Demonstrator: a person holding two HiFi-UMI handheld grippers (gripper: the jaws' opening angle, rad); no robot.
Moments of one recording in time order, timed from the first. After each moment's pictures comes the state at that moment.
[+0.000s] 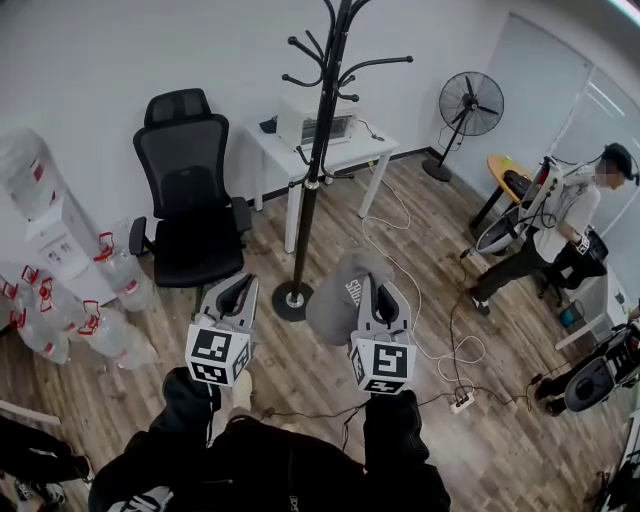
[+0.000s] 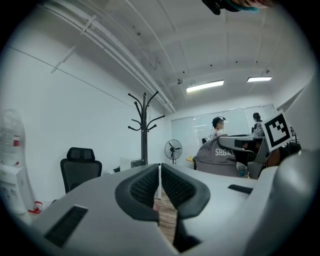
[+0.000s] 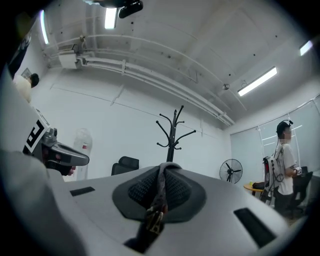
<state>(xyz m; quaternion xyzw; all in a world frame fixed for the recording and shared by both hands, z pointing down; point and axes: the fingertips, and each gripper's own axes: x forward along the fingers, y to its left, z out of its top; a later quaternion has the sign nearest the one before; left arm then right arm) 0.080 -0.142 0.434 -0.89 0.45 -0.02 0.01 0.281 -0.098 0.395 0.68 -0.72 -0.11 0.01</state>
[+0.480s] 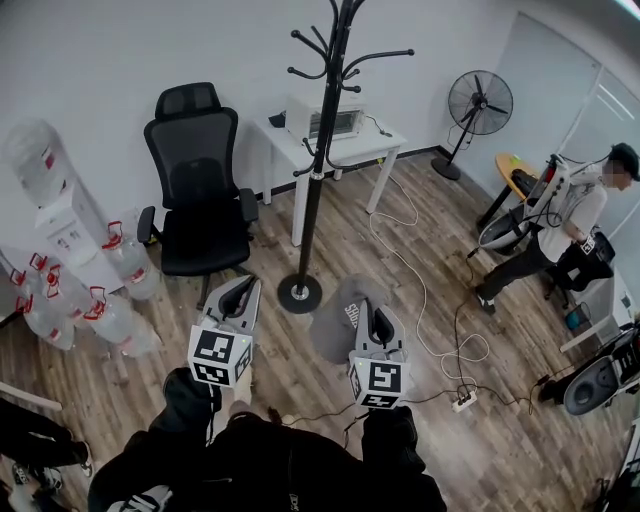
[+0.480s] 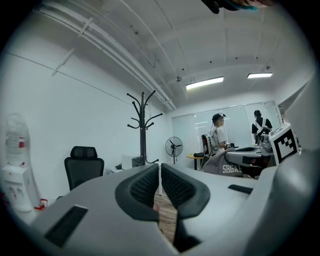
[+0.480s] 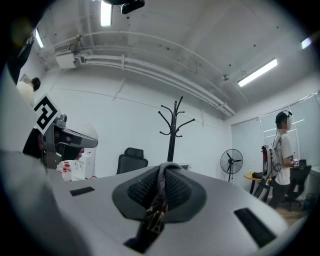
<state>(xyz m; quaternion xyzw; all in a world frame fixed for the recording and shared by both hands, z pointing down) 0.087 -0.094 0.447 -0.89 0.46 -0.03 0.01 0.291 -0.038 0.461 0.68 -0.73 -0.06 0.04</state>
